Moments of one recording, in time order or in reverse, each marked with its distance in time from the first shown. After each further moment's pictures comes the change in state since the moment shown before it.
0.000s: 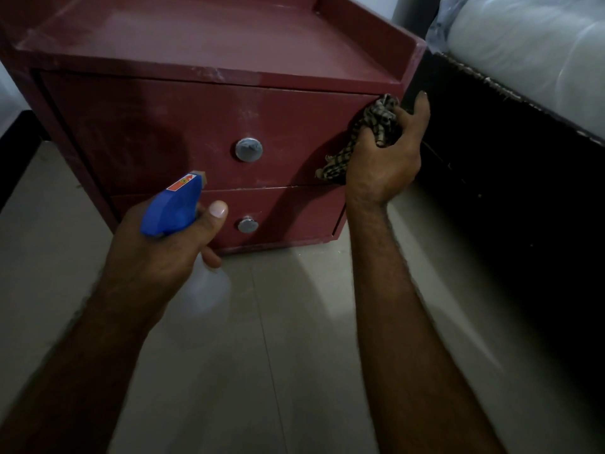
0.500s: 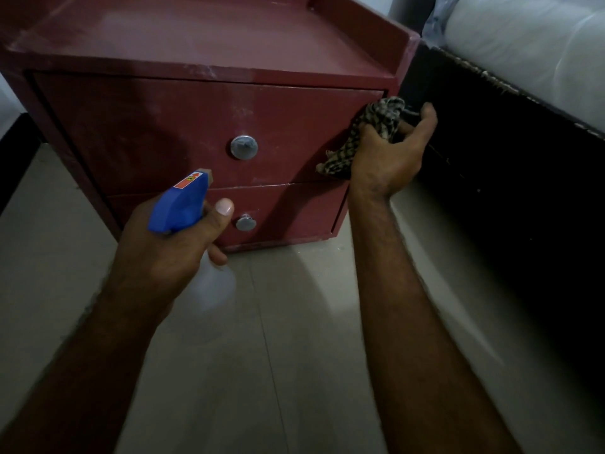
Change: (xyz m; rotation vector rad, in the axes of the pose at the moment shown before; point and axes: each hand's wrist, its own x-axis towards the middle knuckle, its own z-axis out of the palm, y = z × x) left_hand 0.001 0.001 0.008 -0.015 0.009 0.000; right_hand 0.012 0.004 0.000 0.064 0.006 0.216
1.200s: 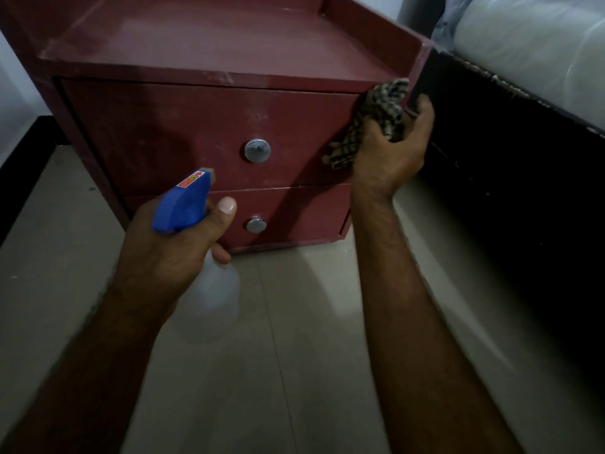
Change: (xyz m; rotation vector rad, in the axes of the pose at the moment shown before) left_hand -0.001 0.004 -0.011 -0.014 0.018 -0.020; right_hand -0.008 -0.005 0.011 0.193 -0.019 -0.062
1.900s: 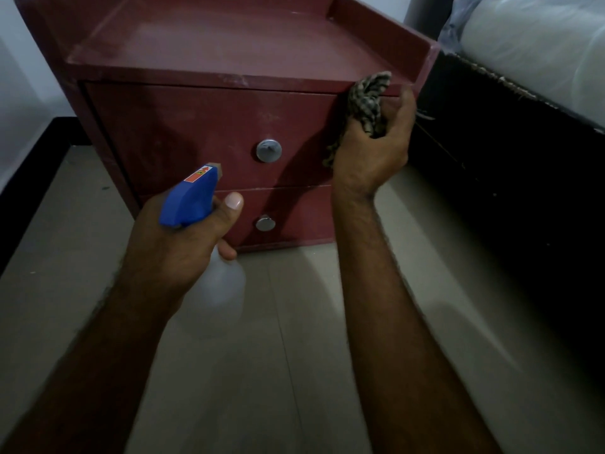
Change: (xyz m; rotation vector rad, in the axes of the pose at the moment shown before) left_hand -0.005 0.008 -0.011 0.020 0.000 0.022; right_hand -0.036 -0.017 0.020 -0.029 0.035 -0.068
